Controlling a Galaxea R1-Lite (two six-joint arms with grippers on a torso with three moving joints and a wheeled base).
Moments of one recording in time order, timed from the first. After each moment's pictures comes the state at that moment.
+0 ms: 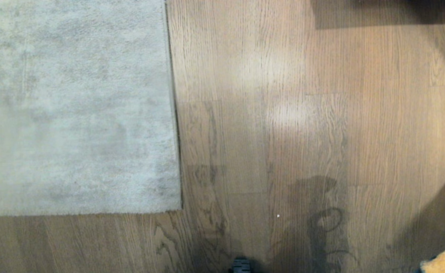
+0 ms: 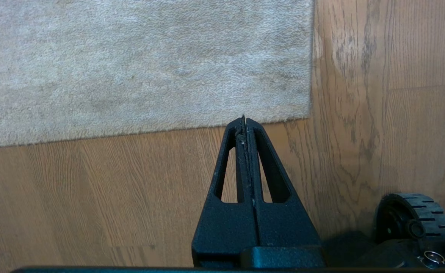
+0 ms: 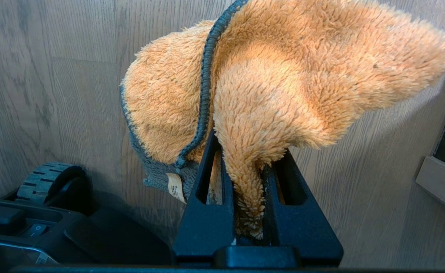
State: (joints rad) left arm 0.00 0.00 0.00 0.00 -0.01 0.03; right arm 0.01 0.00 0.00 0.00 0.07 -0.13
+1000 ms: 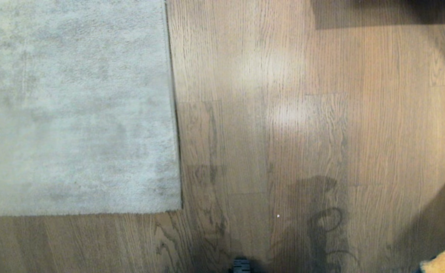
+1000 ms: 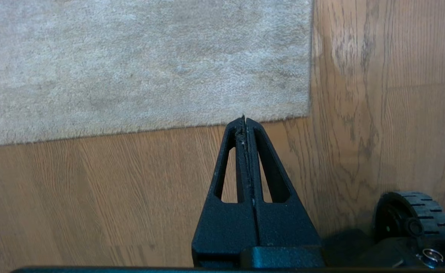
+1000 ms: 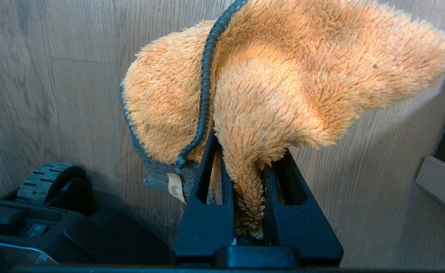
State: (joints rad) left arm 0.00 0.00 0.00 0.02 -0.01 0.03; right arm 0.01 0.00 0.00 0.00 0.07 -0.13
